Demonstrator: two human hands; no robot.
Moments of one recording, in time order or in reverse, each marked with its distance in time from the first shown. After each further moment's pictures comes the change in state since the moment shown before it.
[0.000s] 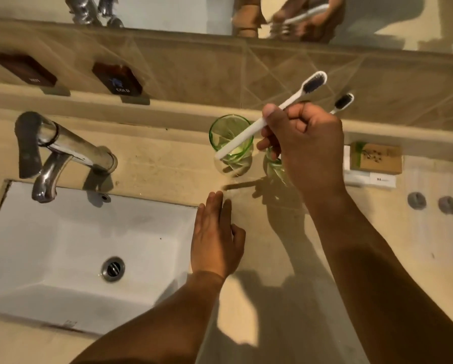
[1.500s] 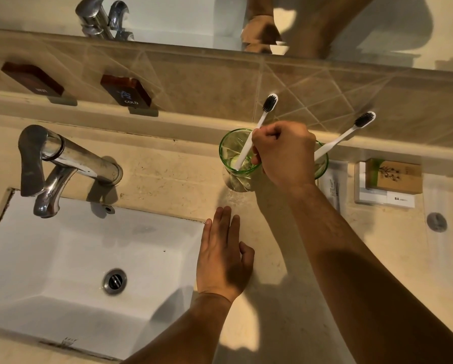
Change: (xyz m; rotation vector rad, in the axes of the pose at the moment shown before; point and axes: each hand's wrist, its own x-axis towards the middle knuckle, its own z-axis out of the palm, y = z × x) left_hand 0.003 0.001 0.000 0.045 -0.058 -0.032; right_hand 0.049 0.045 0.048 -0.405 0.075 -0.012
